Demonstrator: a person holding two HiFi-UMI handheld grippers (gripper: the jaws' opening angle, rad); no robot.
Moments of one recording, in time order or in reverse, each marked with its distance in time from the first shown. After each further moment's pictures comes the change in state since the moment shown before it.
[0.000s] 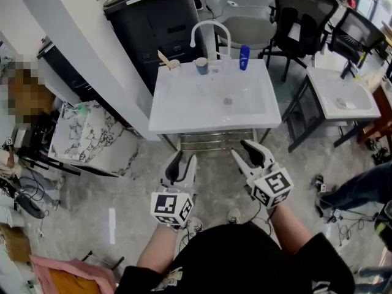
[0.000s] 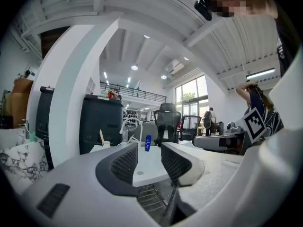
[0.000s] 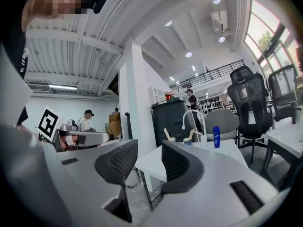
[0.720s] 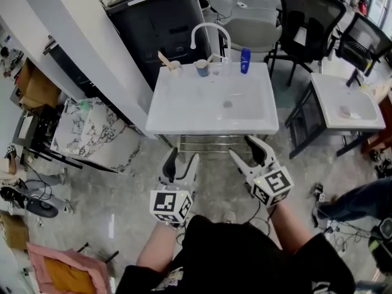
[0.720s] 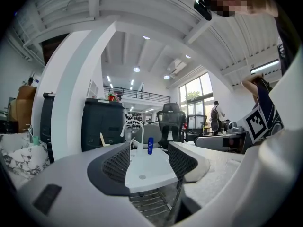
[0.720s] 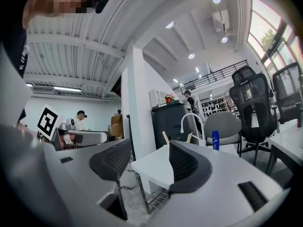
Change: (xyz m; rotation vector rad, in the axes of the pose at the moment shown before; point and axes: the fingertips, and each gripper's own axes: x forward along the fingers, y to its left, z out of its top) left arm 0.035 -0.032 0.008 0.033 -0.020 0.078; right arm -0.009 -0.051 0.014 -0.021 -0.034 0.055
